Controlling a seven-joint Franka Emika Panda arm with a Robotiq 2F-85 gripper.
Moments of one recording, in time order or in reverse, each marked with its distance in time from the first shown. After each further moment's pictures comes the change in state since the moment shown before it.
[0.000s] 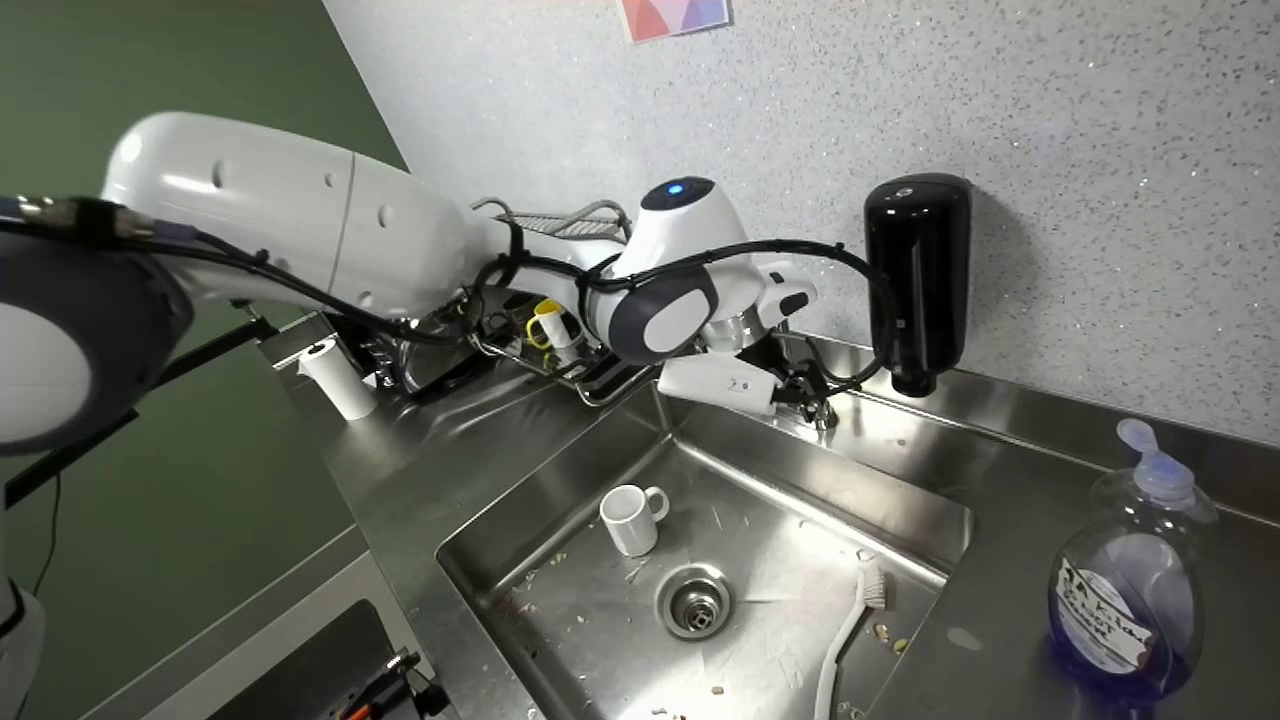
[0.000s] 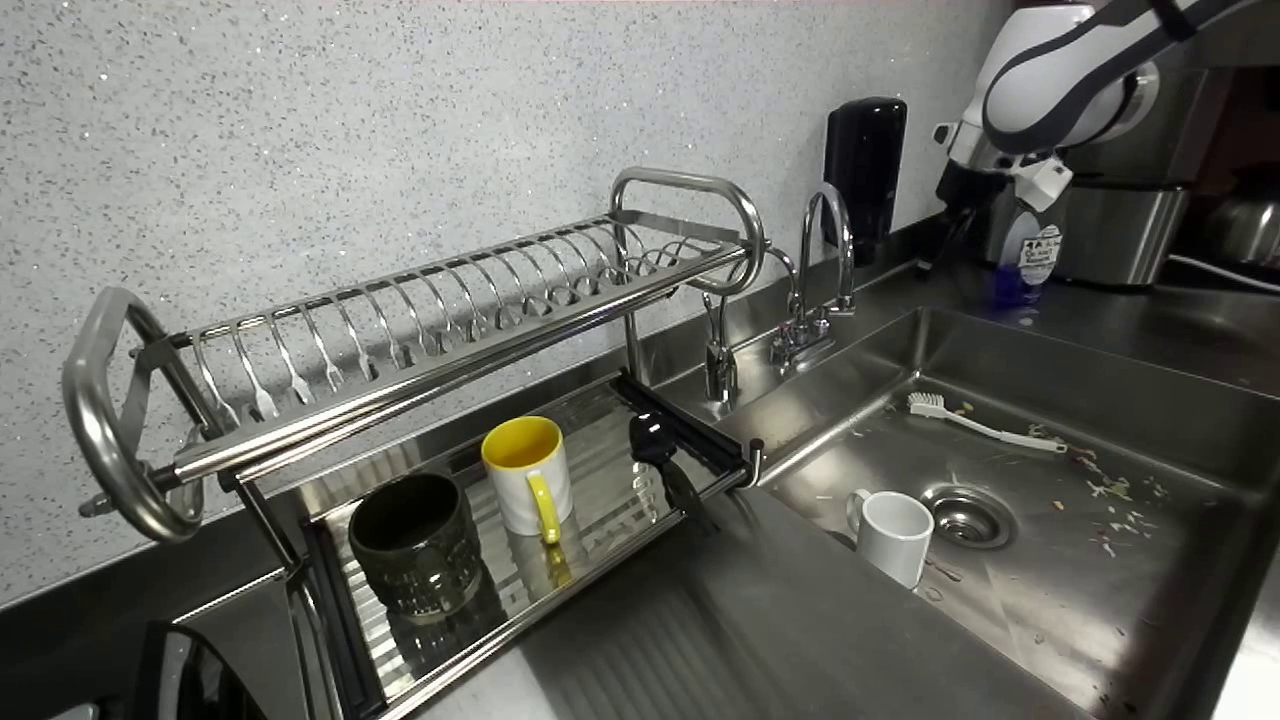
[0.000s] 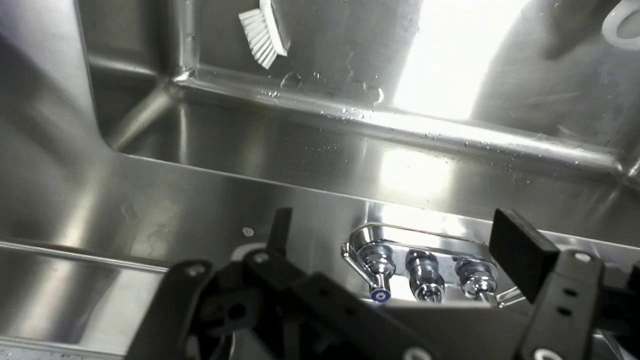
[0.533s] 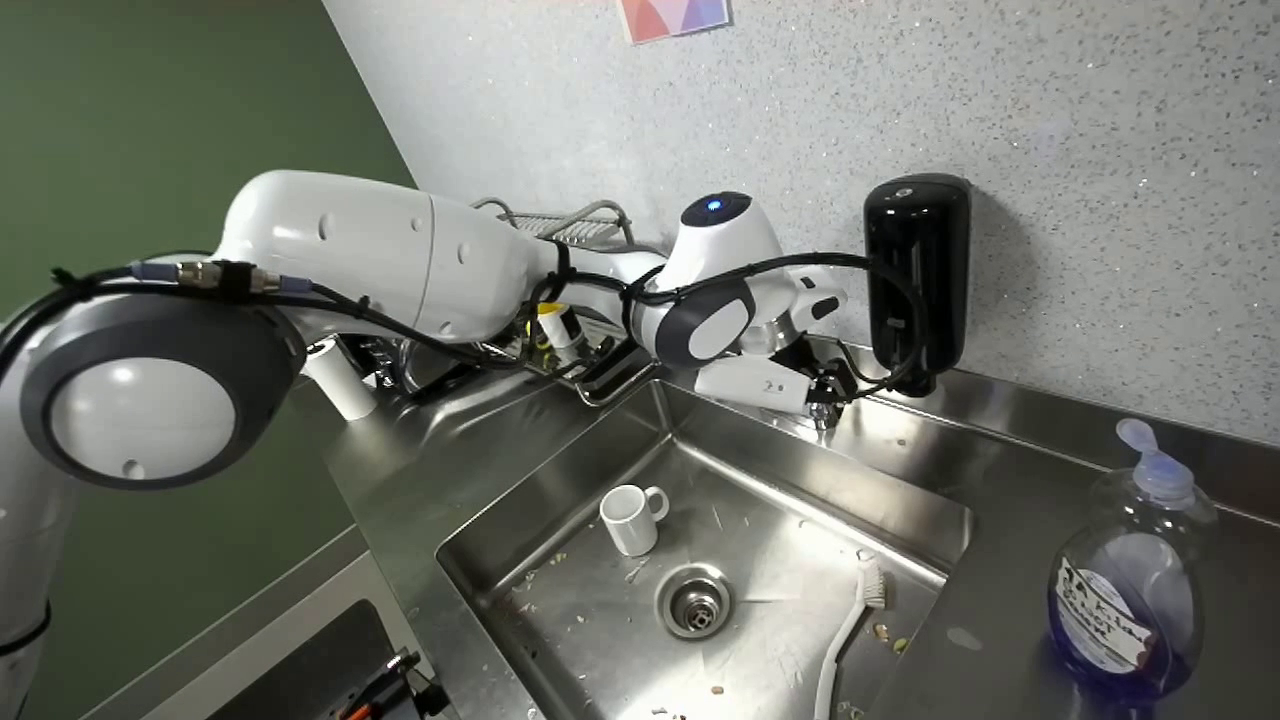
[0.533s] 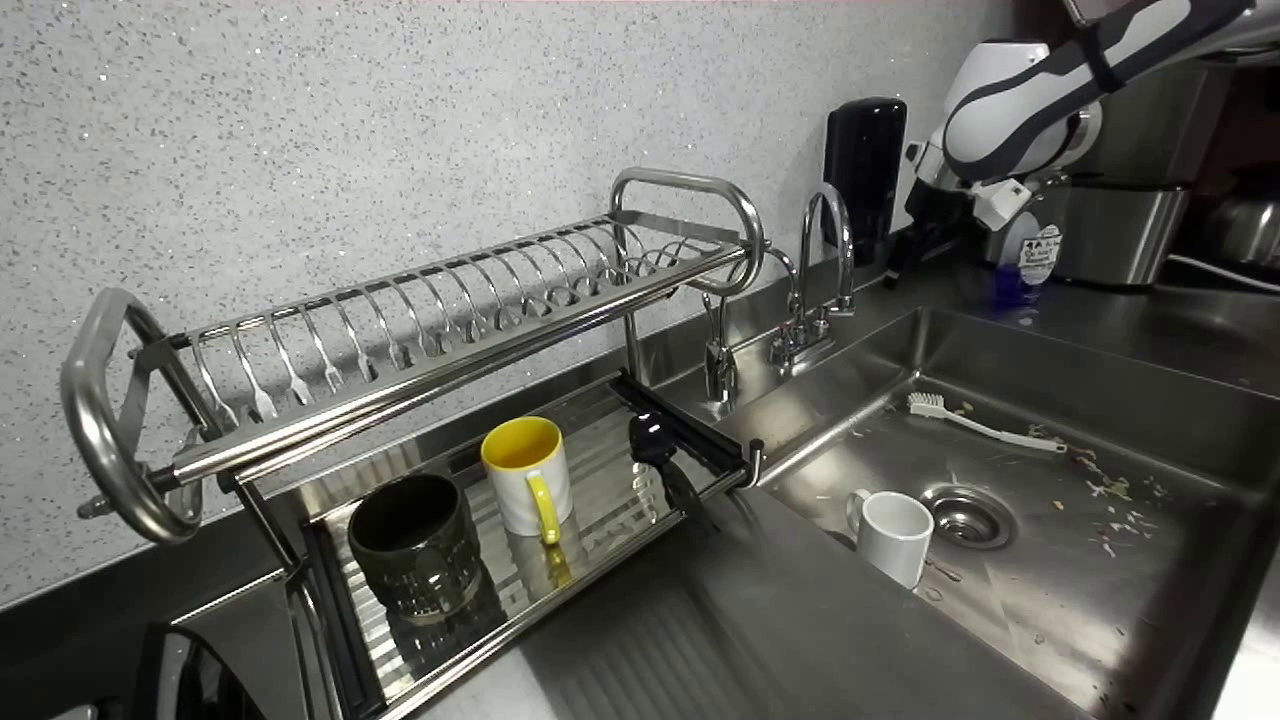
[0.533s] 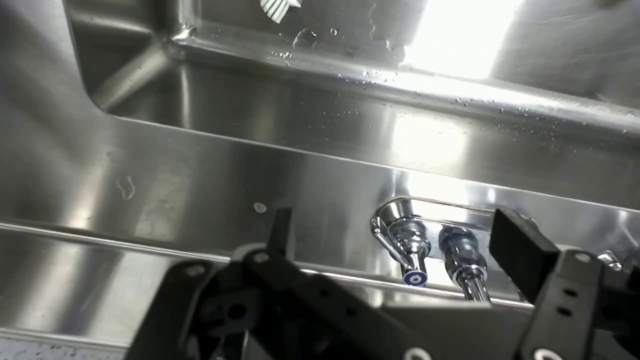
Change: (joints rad) arm 0.000 0.175 0.002 0.223 -0.004 -0.010 0.016
